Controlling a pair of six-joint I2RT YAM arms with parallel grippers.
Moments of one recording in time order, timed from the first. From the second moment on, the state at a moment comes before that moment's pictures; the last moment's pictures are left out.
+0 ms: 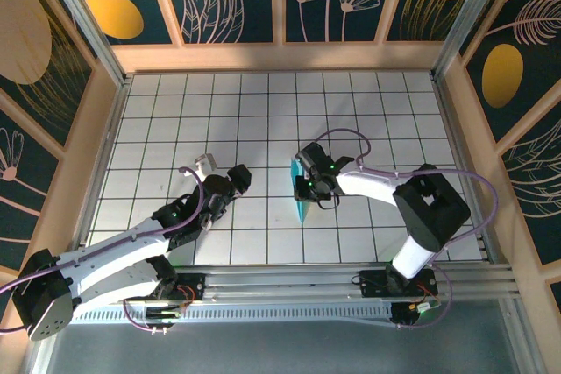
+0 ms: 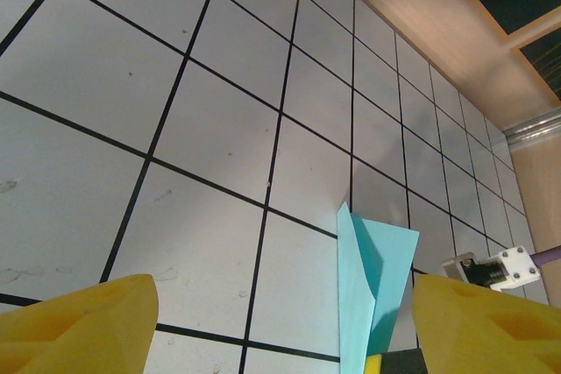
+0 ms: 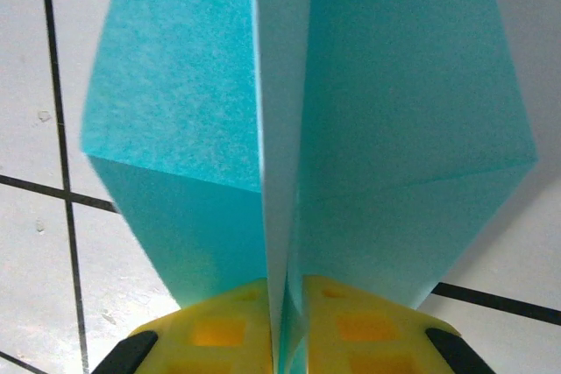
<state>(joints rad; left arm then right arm) -0.87 0.96 0.50 -0.09 -0.48 -1.11 0.75 1.66 0.90 -0.41 -0.15 0.67</state>
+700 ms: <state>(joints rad) -0.87 0.91 0.50 -0.12 -0.51 -1.05 0.69 1.71 1.12 -0.51 -0.07 0.63</state>
